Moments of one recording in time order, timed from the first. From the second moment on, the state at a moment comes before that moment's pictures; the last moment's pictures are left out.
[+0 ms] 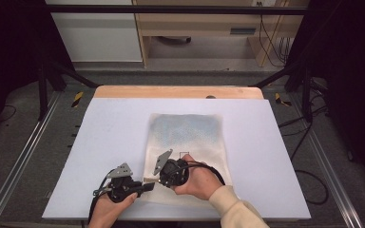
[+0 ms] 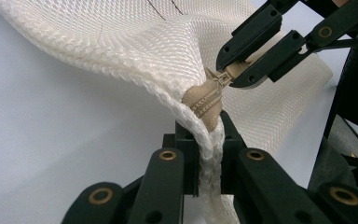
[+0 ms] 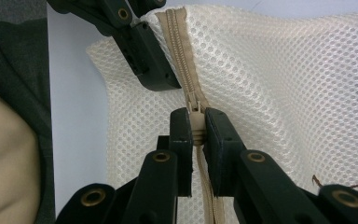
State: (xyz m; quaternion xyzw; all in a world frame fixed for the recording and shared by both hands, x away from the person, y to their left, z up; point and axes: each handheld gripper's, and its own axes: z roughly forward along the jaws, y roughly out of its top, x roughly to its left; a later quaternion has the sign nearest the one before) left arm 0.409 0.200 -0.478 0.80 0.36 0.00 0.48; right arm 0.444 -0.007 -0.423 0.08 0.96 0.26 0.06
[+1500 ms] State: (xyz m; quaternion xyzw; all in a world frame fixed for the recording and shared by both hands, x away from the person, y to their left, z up) left arm 0.407 0.194 -0.483 0.81 0.36 0.00 0.47; right arm 0.445 -0.046 -0.430 0.12 0.96 0.26 0.06
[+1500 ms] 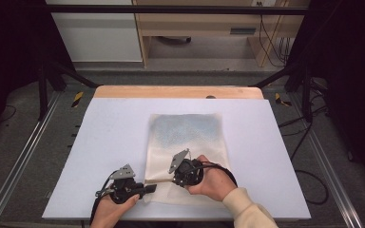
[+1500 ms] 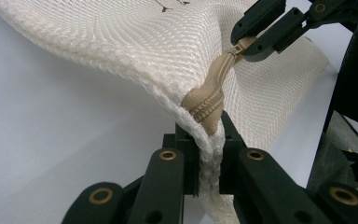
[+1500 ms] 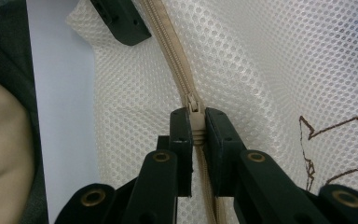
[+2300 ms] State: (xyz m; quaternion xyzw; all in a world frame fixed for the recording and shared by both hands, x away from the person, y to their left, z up) left arm 0.406 0.190 -0.484 0.81 0.35 0.00 0.47; right arm 0.442 -0.060 -0.431 0.13 0.96 0.26 0.06
